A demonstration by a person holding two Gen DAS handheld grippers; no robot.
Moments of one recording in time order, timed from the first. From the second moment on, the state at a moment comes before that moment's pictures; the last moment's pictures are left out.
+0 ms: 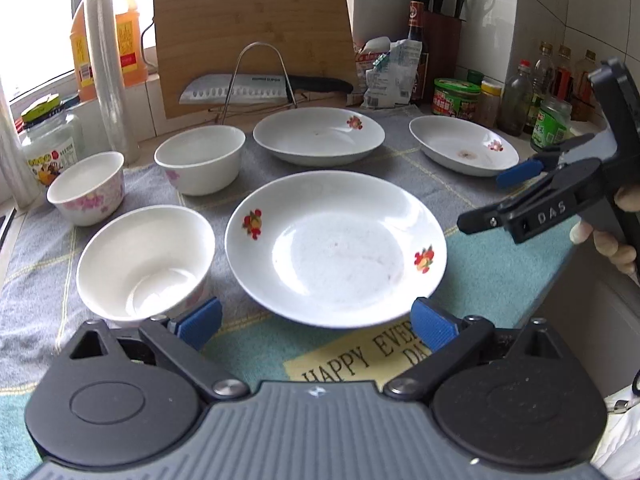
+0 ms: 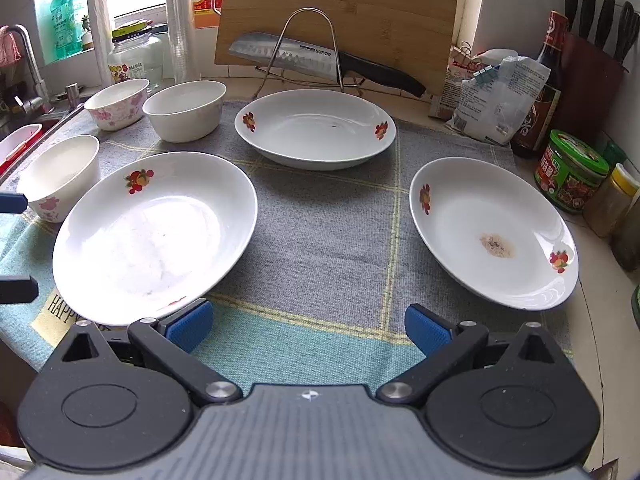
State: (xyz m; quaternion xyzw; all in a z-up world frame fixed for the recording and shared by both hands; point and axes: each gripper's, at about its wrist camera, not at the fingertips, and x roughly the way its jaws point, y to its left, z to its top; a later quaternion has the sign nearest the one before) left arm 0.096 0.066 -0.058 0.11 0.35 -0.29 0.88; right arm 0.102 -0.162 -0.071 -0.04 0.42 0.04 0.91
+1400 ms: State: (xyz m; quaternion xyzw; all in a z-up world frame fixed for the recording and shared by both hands) left arm 0.117 0.031 -0.102 0.13 0.40 -0.25 0.87; right arm 0.208 -0.114 -0.105 -0.13 0.48 0.29 0.82
